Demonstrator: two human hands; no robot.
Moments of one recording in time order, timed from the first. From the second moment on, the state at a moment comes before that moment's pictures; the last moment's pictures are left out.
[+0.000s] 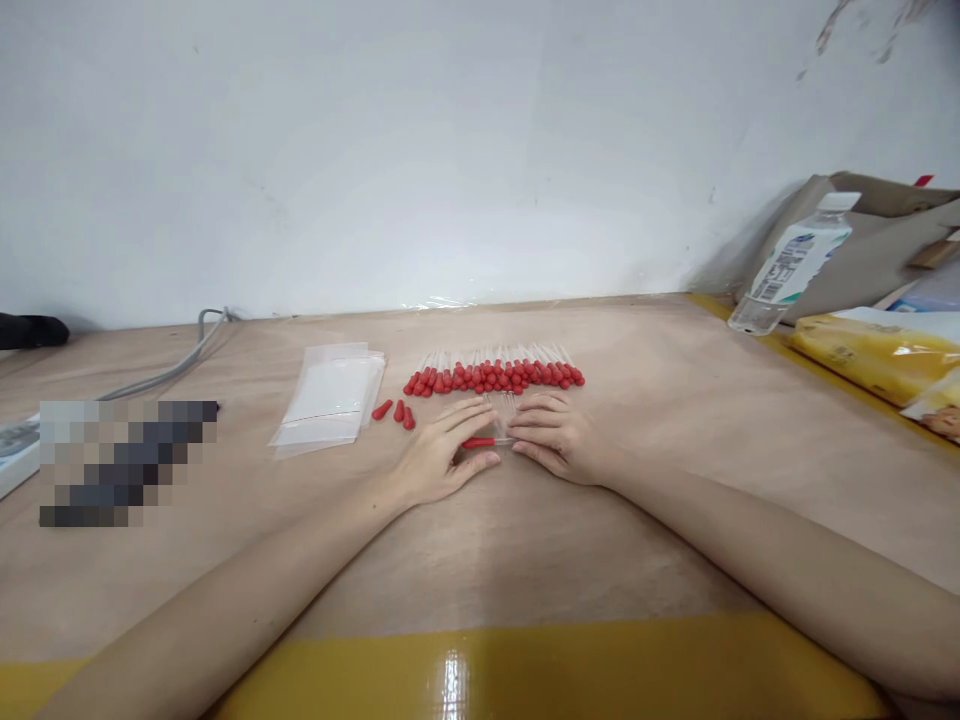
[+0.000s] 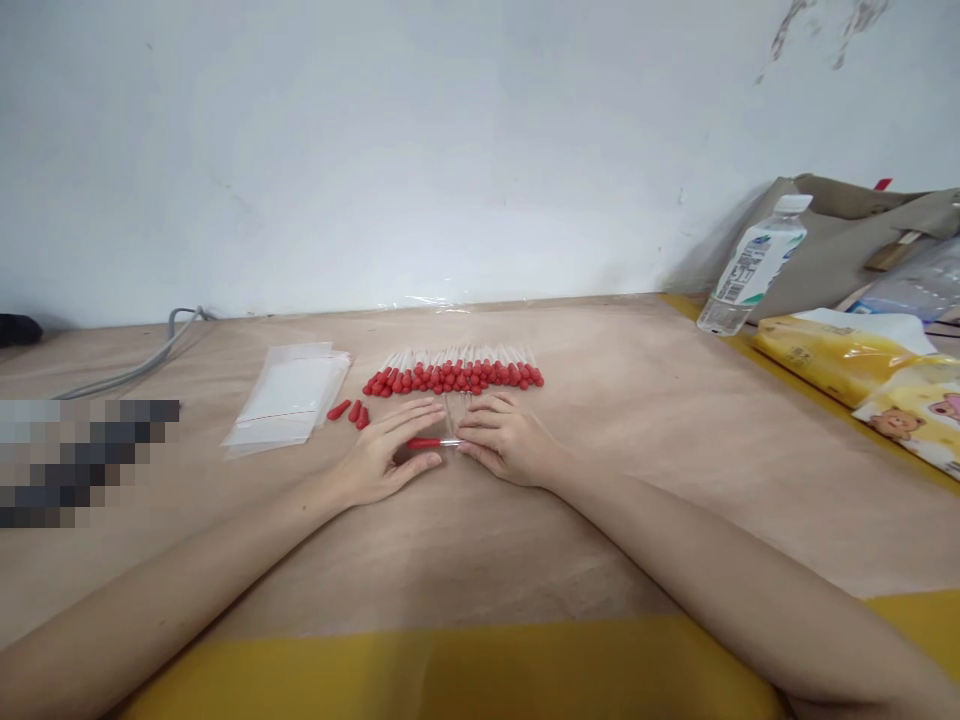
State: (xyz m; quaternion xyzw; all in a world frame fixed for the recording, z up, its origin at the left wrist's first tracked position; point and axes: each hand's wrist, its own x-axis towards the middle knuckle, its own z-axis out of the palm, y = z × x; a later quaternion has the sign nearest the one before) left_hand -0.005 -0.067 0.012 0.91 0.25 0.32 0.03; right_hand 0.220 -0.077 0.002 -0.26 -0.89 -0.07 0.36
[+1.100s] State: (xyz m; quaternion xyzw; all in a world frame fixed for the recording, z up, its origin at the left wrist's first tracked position) left_hand -0.007 -0.081 0.011 0.93 0.20 0.30 0.01; right_hand 0.216 -0.089 0.004 -0.18 -0.90 -0.21 0.33
